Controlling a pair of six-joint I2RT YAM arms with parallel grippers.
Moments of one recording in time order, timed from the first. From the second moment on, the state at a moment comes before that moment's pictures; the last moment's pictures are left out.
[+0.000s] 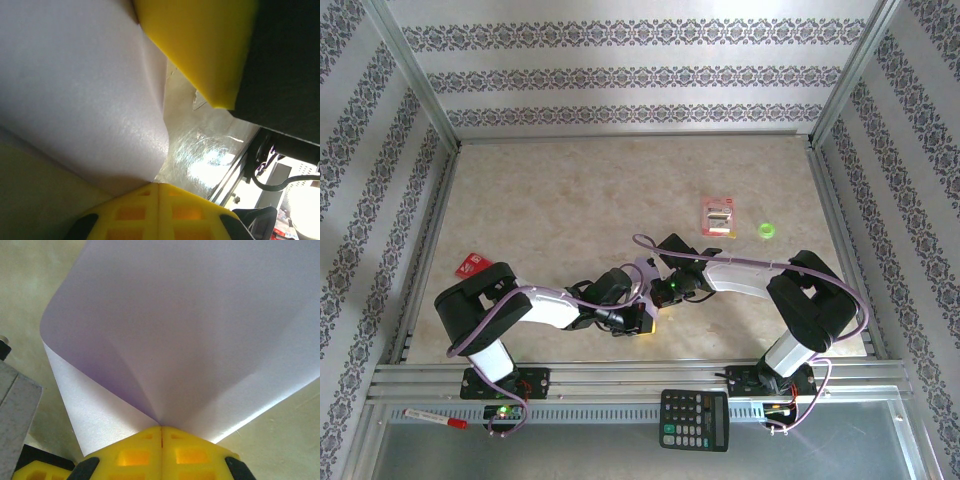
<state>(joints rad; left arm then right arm) -0.91 1.68 0.55 0.30 0.54 -1.03 0.74 1.62 0.79 -0.39 -0.32 0.42</state>
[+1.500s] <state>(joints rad) -0.72 1.63 0.57 0.23 0.56 -0.93 0.72 1.64 0.79 -0.37 -0.35 0.41</state>
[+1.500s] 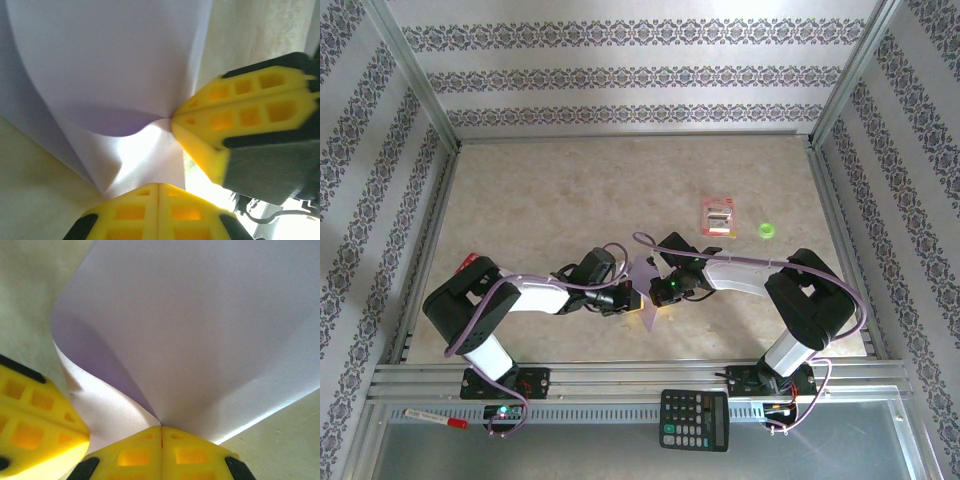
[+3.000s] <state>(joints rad) -0.58 1.65 0.63 0.15 0.55 -0.83 0.72 1.64 0.80 -0.38 -0.35 0.37</state>
